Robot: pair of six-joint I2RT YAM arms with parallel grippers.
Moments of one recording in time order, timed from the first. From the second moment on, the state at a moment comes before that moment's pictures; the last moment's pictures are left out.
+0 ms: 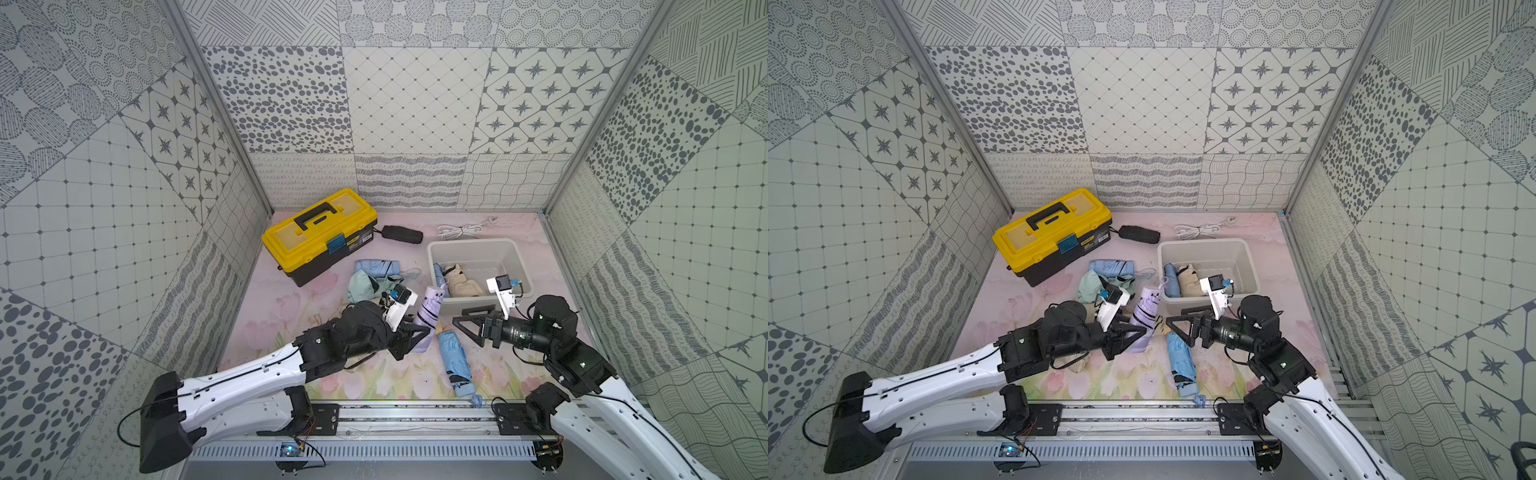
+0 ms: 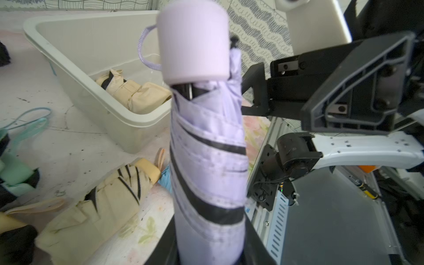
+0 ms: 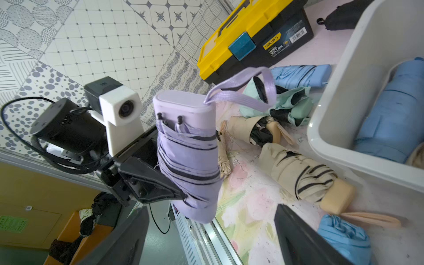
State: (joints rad) left arm -1.01 0.99 0.70 -0.04 0.14 -0.44; right arm 0.52 0.58 0.57 -0.25 -0.63 0.64
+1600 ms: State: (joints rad) left arm -0.96 1.19 0.62 0.65 0.35 -0.90; right arm 0.52 0.81 0.60 0.20 -0.72 0.82
